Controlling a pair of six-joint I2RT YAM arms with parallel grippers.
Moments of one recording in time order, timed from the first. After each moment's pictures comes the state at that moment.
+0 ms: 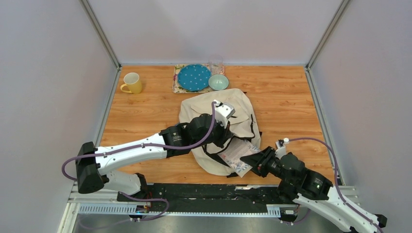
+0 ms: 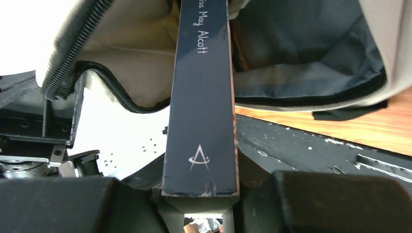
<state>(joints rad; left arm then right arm) -1.18 1.33 1.11 -0.21 -0.16 -0.36 1.00 0.04 0.33 -0.67 0.12 1.62</state>
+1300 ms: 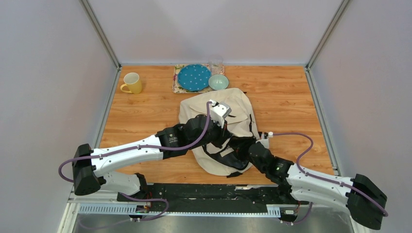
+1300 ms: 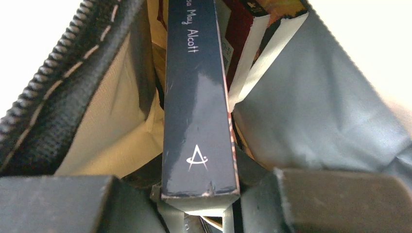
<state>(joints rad) -1.18 1.27 1.08 -0.19 -0.16 -0.40 1.00 0.80 0.22 0.13 0.41 1.75</state>
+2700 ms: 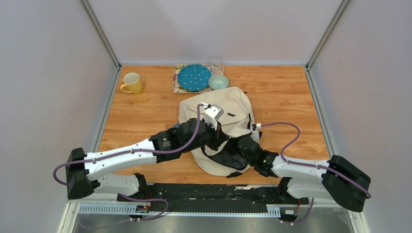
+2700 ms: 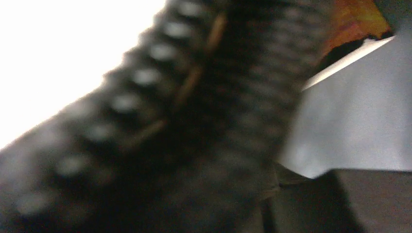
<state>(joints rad) -1.18 1.19 0.98 -0.13 -0.15 -0.48 0.98 1.14 0.34 0.41 0.39 1.56</state>
